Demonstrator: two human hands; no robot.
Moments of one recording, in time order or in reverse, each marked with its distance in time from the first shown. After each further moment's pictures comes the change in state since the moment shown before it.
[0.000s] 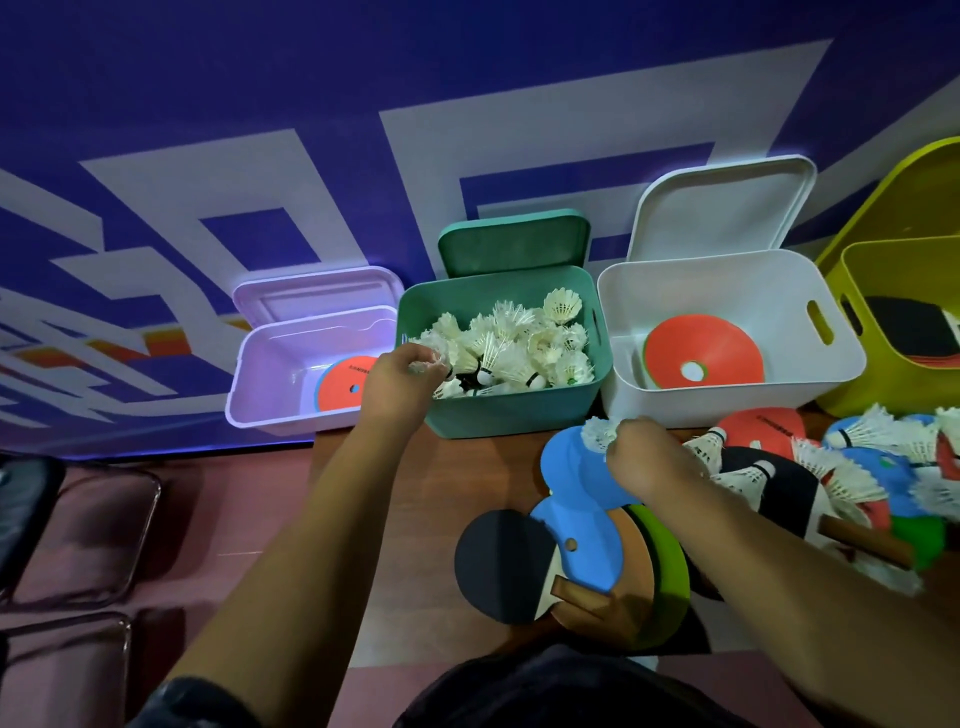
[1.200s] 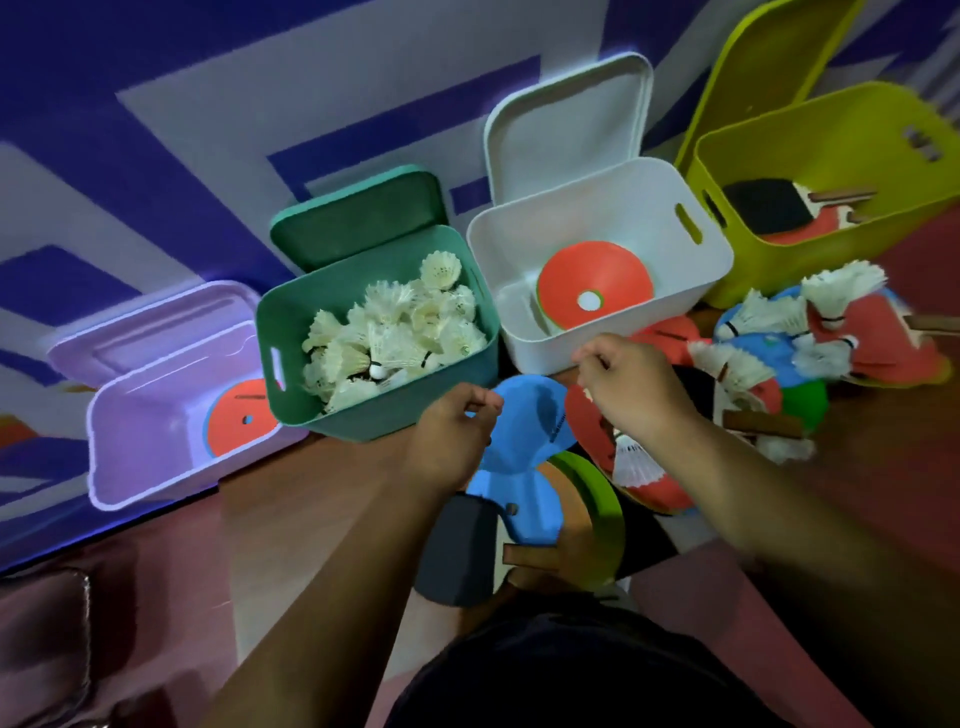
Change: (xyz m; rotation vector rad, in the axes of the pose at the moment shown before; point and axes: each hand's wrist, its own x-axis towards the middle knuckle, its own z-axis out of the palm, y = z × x) left_hand -0.091 0.029 0.135 0.009 -0.531 0.089; right_hand -0.035 0.063 -0.047 0.621 0.342 0.039
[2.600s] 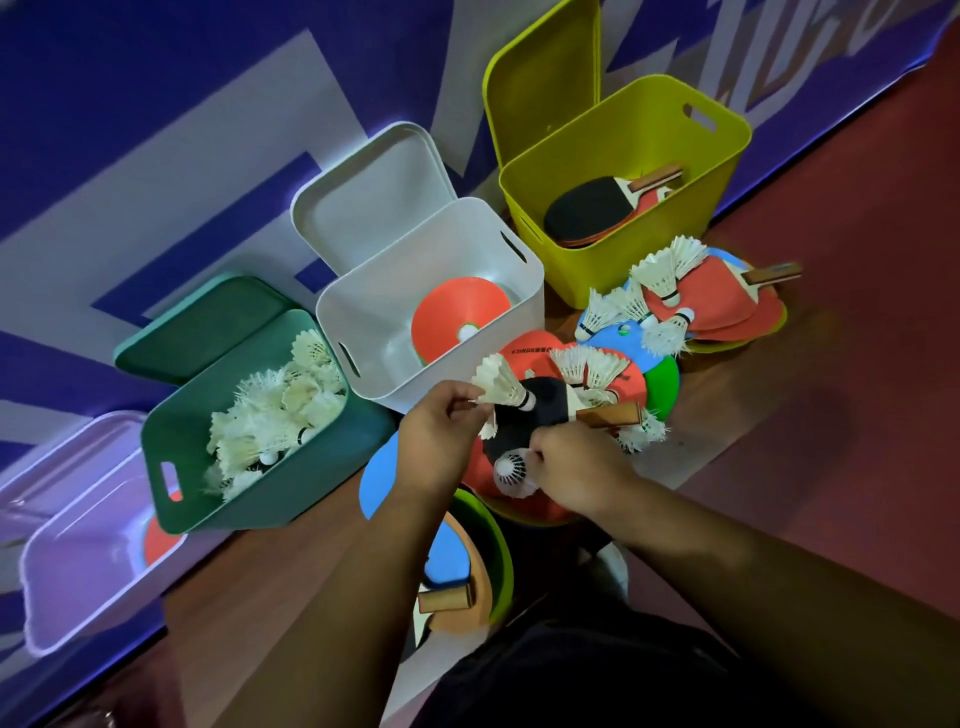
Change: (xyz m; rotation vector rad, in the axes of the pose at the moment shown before) left_hand -0.005 0.101 0.153 0.093 0.048 0.189; right_hand -0.052 0.130 -0.058 -0.357 -0.195 -0.020
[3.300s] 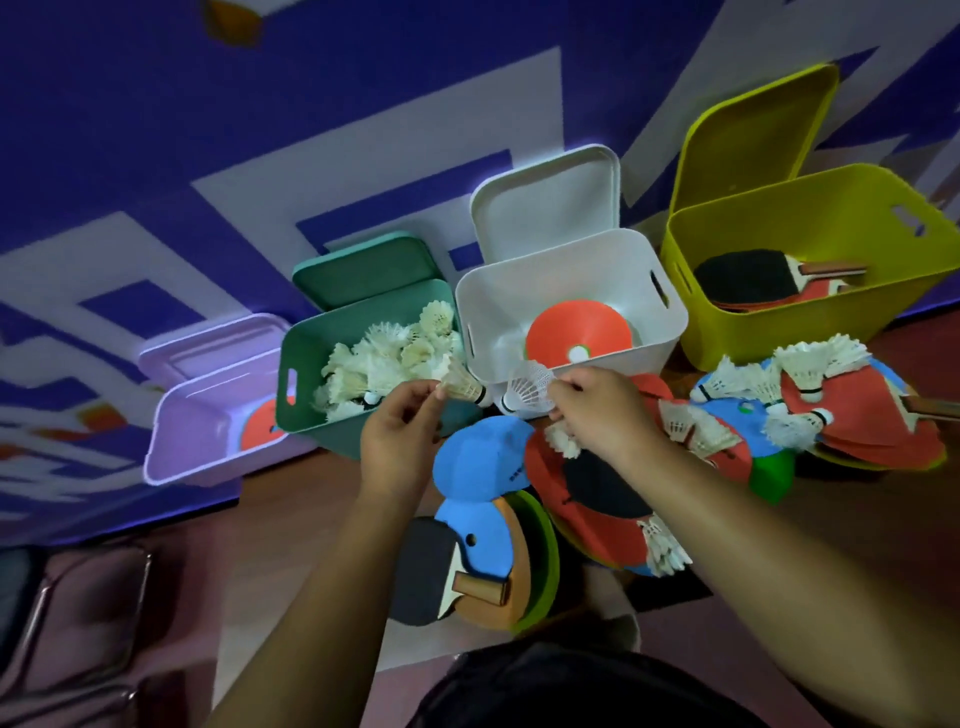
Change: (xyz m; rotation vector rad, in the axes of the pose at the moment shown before) left_hand -0.043 -0.029 -0.117 -0.272 0.467 -0.082; right_hand 0.060 -0.099 -0.060 0.545 -0.020 -0.031
